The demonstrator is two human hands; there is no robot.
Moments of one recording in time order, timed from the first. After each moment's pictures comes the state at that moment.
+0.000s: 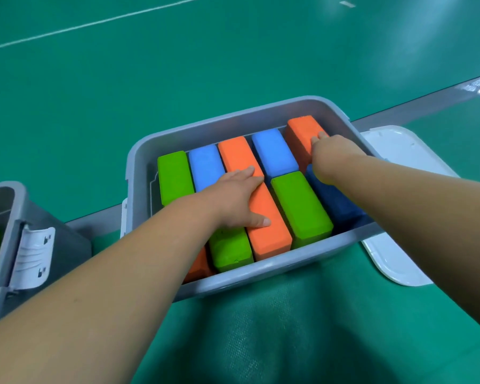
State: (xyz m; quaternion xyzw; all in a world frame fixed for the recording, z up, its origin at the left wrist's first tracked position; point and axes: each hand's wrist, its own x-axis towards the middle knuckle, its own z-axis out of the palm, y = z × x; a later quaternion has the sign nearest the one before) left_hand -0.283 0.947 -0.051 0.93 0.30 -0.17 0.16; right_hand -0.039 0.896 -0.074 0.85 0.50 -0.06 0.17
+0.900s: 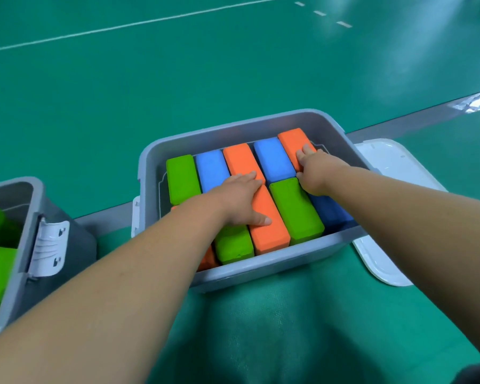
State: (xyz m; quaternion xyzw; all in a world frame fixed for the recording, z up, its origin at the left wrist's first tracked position) left_hand -0.283 0.944 -0.046 0.93 0.30 -0.16 0.15; right_hand -0.063 0.882 -0.059 0.84 0.52 -0.14 0.10
